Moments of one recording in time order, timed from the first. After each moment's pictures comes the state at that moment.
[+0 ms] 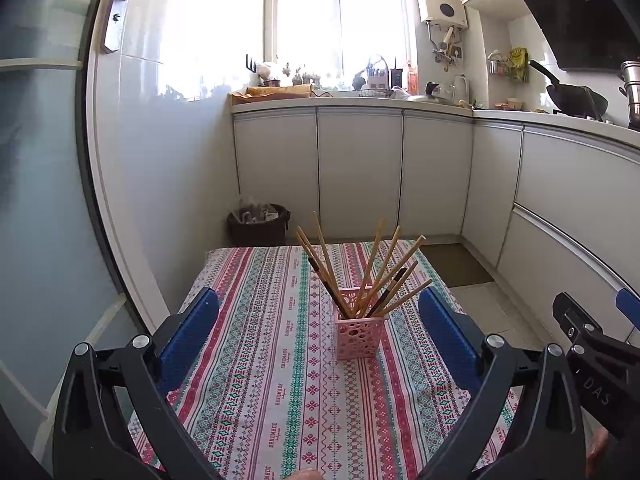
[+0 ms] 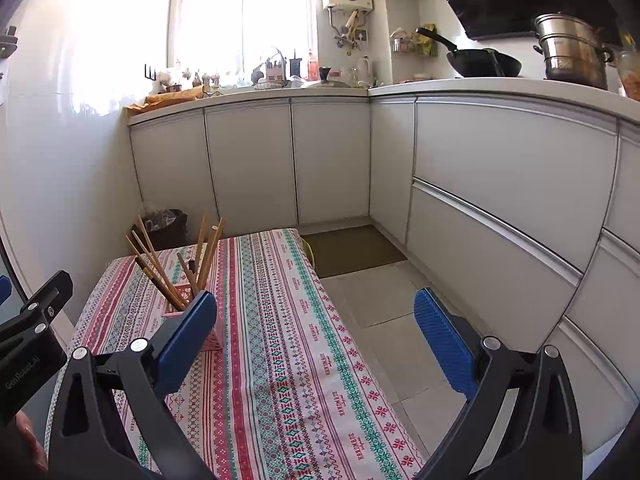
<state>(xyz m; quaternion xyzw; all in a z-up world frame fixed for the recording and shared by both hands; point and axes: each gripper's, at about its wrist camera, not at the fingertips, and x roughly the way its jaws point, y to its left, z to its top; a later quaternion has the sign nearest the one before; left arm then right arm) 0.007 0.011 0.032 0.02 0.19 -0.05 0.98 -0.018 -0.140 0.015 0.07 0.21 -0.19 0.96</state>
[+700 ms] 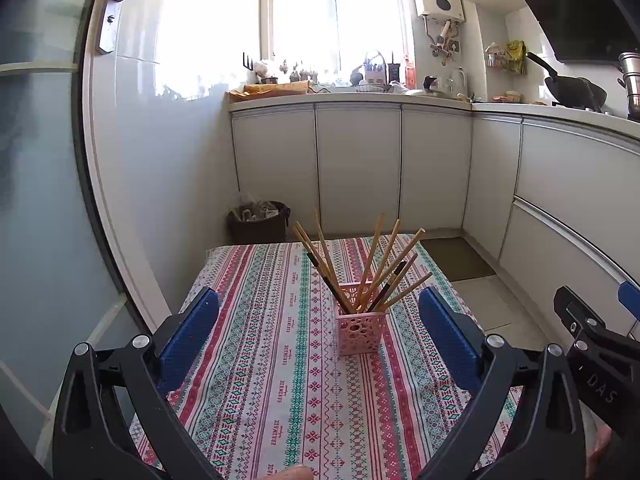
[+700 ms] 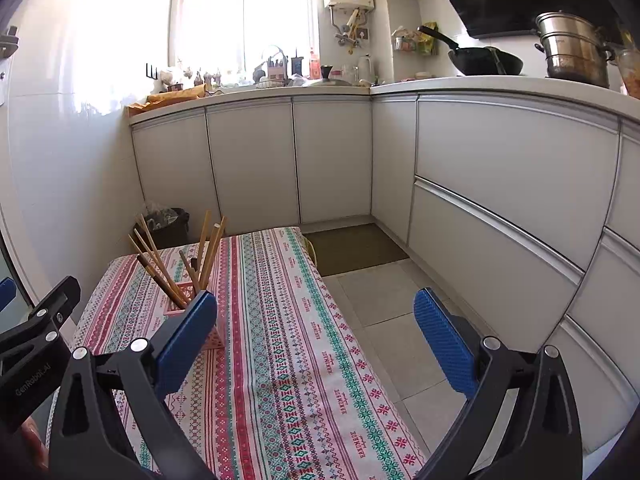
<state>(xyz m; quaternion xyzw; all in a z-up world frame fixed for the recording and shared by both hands) 0.007 0.006 0.028 0.03 0.19 -0.05 0.98 -0.020 -0.141 0.015 0.07 0.21 -0.18 0.96</state>
